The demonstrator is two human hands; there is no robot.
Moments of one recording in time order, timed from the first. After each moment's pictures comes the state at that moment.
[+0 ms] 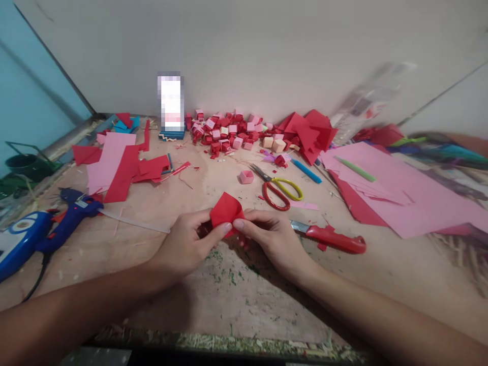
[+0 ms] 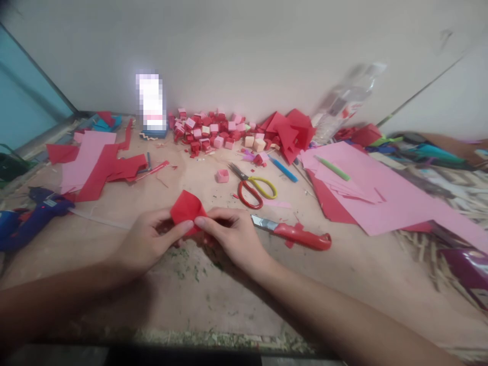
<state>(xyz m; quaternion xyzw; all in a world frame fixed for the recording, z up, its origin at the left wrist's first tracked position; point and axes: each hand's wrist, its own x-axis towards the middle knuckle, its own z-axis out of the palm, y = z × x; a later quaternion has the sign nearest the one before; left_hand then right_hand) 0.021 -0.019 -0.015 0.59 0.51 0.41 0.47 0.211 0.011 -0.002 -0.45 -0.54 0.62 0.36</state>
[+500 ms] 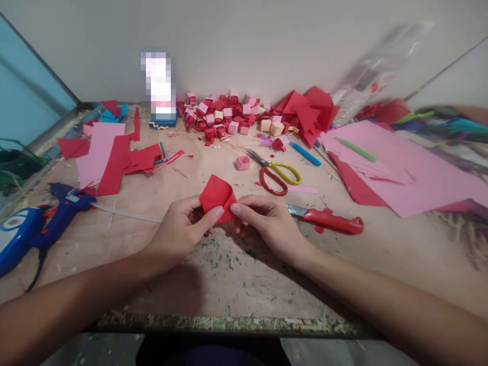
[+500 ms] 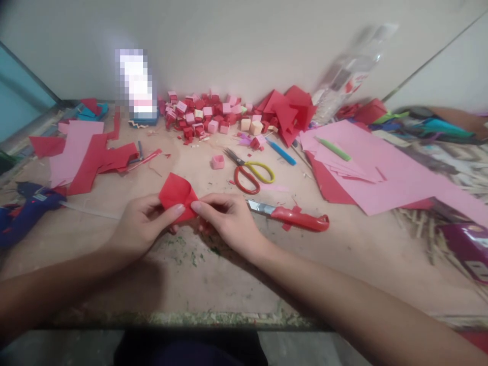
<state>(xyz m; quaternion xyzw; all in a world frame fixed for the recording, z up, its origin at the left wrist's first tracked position) 0.022 -0.018 -0.011 0.55 0.52 0.45 0.47 0.213 0.012 -0.006 -0.43 -0.54 0.63 0.36</state>
